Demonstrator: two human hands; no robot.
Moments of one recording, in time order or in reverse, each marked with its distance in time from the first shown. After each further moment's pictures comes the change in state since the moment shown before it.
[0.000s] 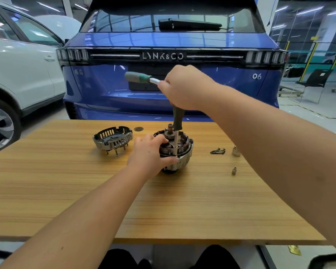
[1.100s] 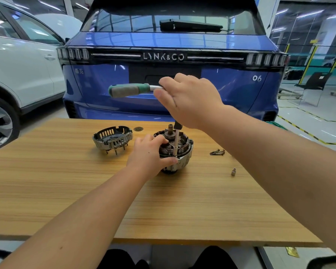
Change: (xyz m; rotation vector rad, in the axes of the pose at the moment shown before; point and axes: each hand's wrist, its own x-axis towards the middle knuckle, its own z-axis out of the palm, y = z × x) left_hand 0.001 -0.003 0.003 -0.013 0.020 0.001; right_hand -0.023 0.013 0.029 -0.257 0.319 -0.248
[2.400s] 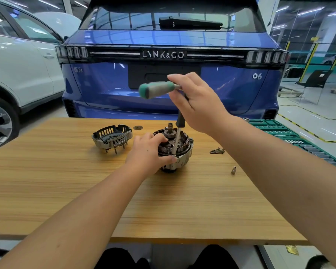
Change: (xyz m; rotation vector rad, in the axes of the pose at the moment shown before) left_hand 0.002 0.000 -0.004 -0.005 -0.034 -0.009; right_hand -0.020 0.021 0.020 0.499 0.113 0.067
